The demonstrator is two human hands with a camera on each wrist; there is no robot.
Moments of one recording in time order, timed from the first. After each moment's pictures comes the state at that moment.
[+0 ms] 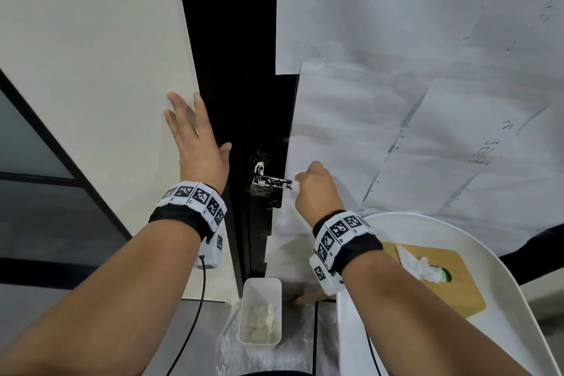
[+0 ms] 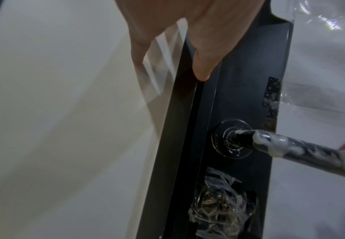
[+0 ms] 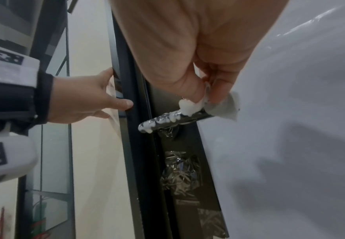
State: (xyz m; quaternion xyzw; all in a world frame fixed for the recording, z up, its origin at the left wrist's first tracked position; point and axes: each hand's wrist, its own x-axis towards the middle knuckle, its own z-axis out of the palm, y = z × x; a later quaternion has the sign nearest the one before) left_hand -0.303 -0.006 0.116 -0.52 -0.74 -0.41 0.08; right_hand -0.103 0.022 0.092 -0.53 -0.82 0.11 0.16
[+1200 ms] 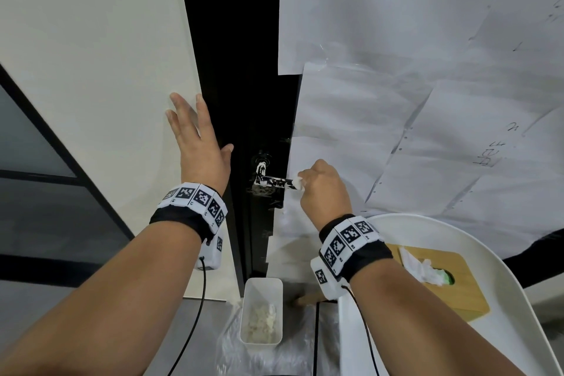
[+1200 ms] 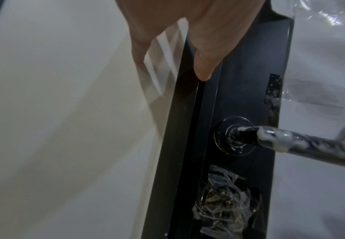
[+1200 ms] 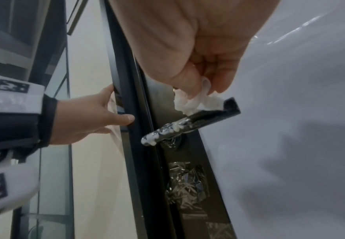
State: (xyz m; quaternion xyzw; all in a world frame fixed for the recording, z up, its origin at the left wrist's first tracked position) left_hand -0.304 -0.007 0.115 -0.53 -0.74 -0.41 0.09; right_hand -0.097 0.022 0.094 -0.52 -0.82 0.11 0.22
